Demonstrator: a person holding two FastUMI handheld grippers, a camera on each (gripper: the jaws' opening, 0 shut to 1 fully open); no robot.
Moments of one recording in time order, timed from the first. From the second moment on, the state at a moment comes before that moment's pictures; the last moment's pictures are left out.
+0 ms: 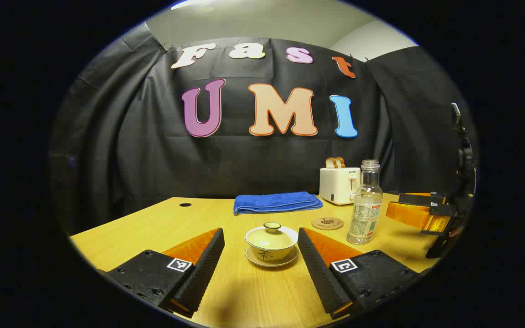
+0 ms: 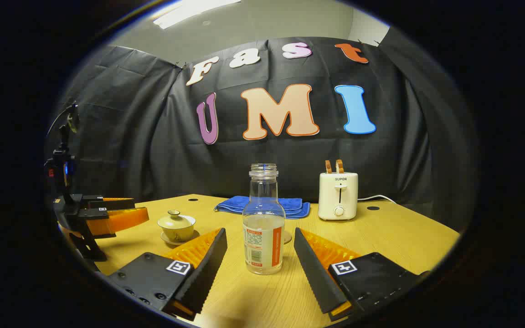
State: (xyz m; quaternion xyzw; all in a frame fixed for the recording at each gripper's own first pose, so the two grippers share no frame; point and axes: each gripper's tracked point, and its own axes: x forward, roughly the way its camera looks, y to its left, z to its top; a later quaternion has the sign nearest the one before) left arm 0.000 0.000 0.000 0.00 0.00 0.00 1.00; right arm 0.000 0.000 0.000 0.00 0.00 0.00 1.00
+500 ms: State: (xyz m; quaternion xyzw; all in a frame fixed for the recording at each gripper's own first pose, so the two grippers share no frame) left arm 0.003 -0.006 0.000 0.00 0.00 -0.02 1.00; right arm -0.001 0.003 0.001 0.00 0.00 0.01 1.00
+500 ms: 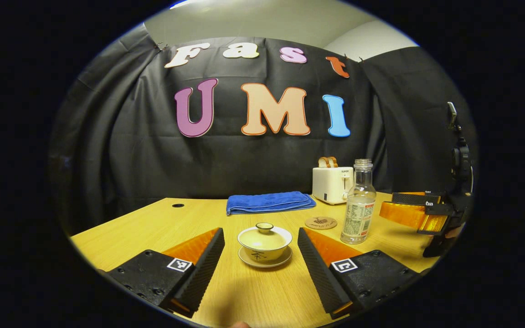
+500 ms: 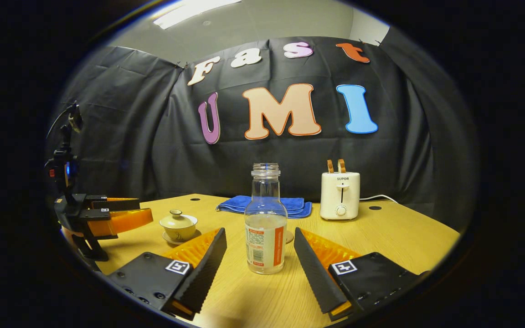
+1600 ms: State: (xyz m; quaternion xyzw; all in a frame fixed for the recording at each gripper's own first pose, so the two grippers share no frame) left arm 0.054 -0.016 -0.006 0.00 0.02 -0.04 1.00; right arm -0.002 0.002 0.001 0.00 0.00 0.01 1.00
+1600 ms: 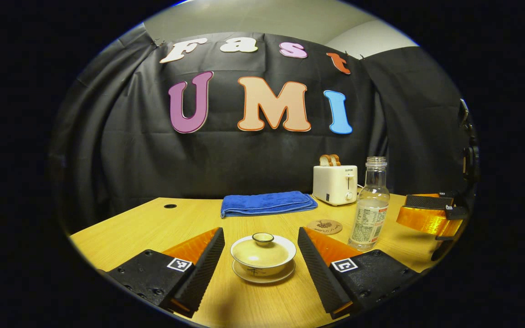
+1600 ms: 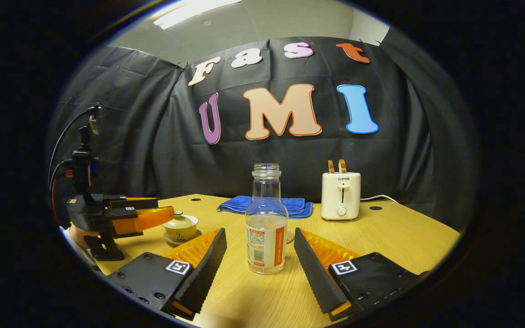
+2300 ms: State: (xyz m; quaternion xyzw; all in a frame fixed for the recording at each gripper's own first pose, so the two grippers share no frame) left arm 0.089 -0.019 -0.030 0.02 0.09 -0.04 0.99; right arm -0.003 0.004 0.000 0.00 0.00 0.01 1.00
